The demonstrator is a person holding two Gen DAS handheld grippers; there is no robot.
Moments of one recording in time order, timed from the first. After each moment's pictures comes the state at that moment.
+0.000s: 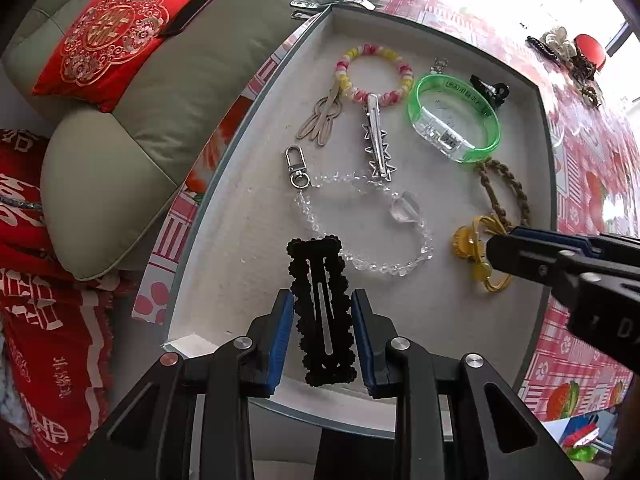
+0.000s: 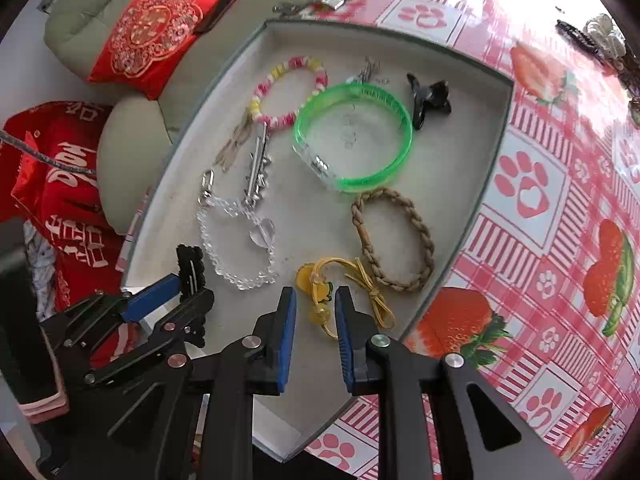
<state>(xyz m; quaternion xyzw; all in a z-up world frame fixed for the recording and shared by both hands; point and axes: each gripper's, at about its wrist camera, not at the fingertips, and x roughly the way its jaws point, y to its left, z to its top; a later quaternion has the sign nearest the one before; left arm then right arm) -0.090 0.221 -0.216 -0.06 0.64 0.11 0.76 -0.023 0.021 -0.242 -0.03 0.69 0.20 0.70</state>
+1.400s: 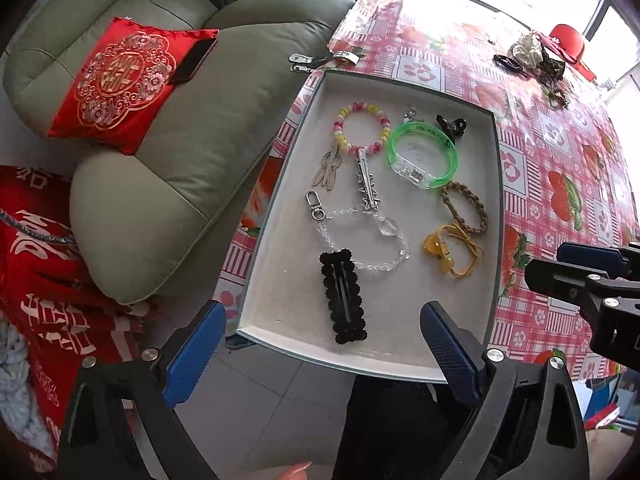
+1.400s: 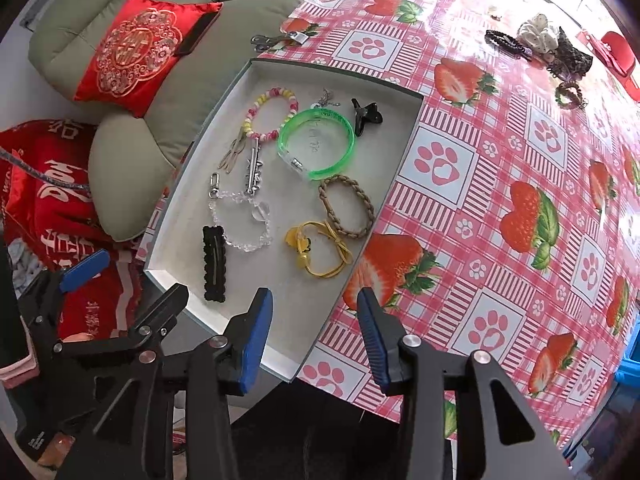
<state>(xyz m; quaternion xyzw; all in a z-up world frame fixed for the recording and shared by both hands) -0.110 0.212 -0.137 -0.01 0.62 0.09 0.78 -0.060 0.002 -0.159 -0.04 0.69 0.13 0.71</state>
